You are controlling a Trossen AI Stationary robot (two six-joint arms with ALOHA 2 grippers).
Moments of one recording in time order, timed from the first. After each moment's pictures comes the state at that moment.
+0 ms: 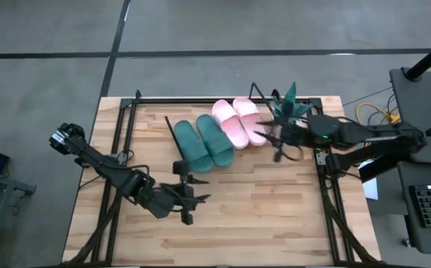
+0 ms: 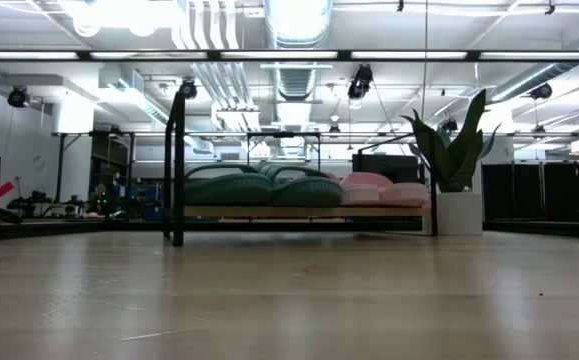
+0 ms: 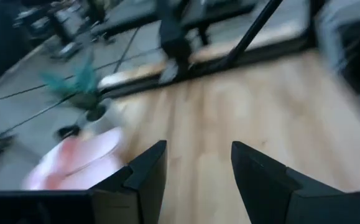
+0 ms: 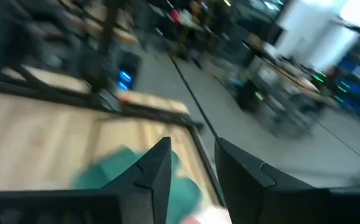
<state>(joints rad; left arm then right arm) -0.57 1.43 1.22 -0.26 -0.74 -0.01 0.08 0.98 0.99 -0.18 0.37 -0.32</state>
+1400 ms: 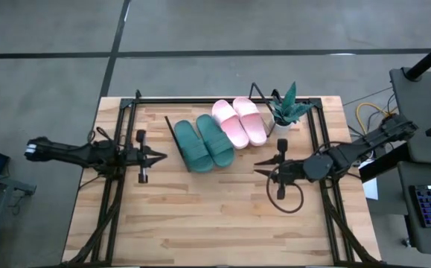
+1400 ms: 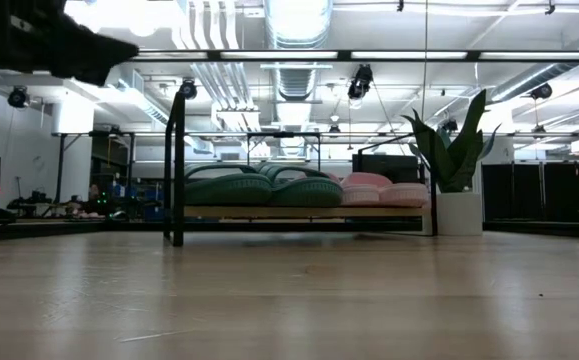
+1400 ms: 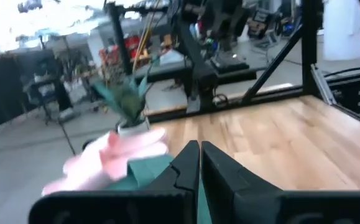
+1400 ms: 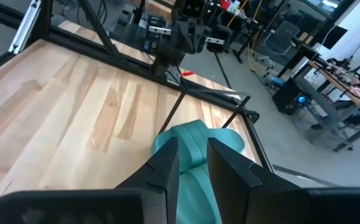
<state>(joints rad) -0.14 0.28 0.19 0.13 -0.22 0.23 0.46 1.04 0.84 -0.13 0.58 -0.26</state>
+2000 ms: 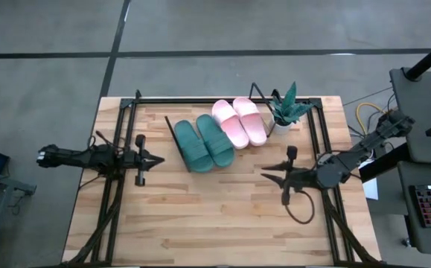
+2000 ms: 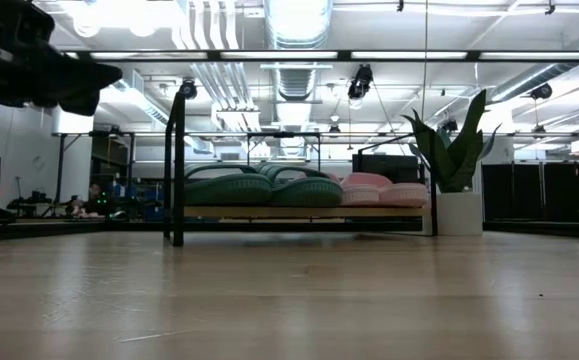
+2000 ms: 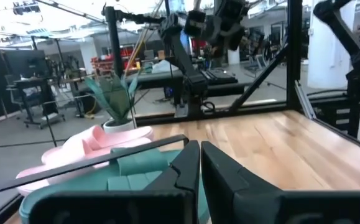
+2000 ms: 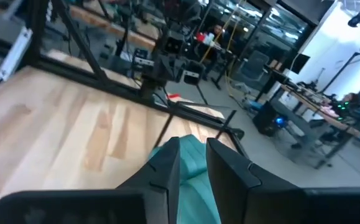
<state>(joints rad) -0.14 0.03 0.01 0.06 -0.18 0.14 0.61 0.96 0.60 0.22 0.78 -0.32</state>
